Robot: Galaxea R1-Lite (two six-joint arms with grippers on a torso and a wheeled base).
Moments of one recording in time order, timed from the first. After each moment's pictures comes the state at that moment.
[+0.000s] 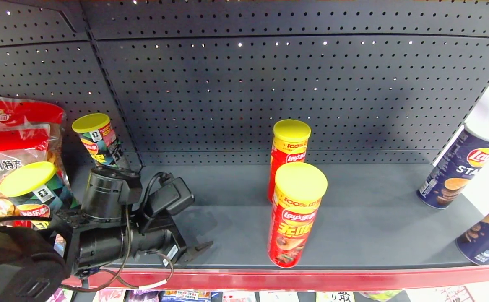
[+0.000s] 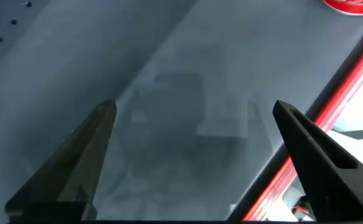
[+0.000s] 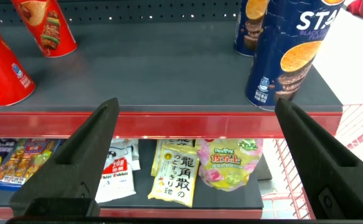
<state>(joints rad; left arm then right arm) -0.50 1.70 -0.53 -0.58 -0.19 0.43 0.00 0.00 0.00 -0.01 0.01 0.01</state>
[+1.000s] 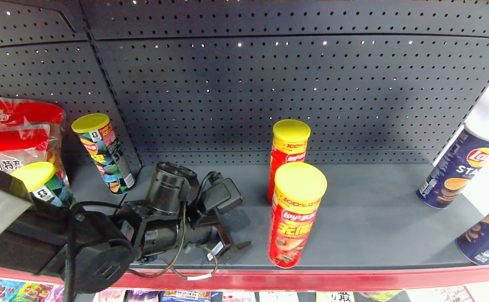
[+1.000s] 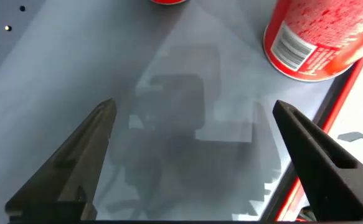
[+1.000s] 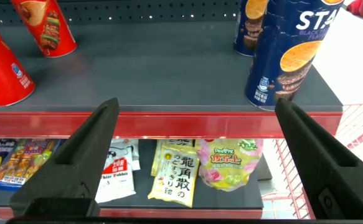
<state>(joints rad) -0.66 1.88 -0.72 -0.58 -0.17 0.42 0.00 0.00 0.00 -0.01 0.01 0.01</state>
